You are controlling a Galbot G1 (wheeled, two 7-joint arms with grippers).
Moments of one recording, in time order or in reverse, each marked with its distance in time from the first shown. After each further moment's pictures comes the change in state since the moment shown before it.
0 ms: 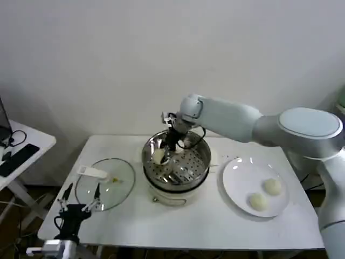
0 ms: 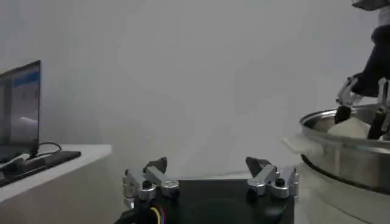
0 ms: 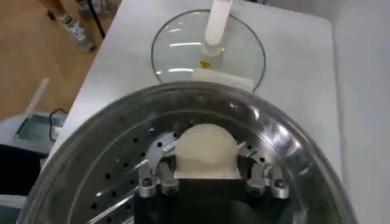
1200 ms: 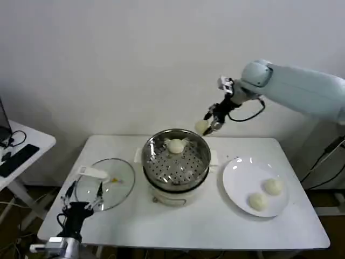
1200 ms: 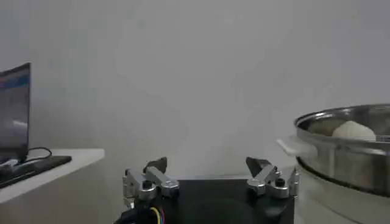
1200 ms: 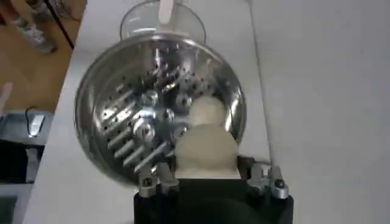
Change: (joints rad) left arm -0.012 0.011 0.011 0.003 0.006 -0.002 0.004; right arm 0.277 -0.289 -0.094 0.166 0.114 -0.004 -0.038
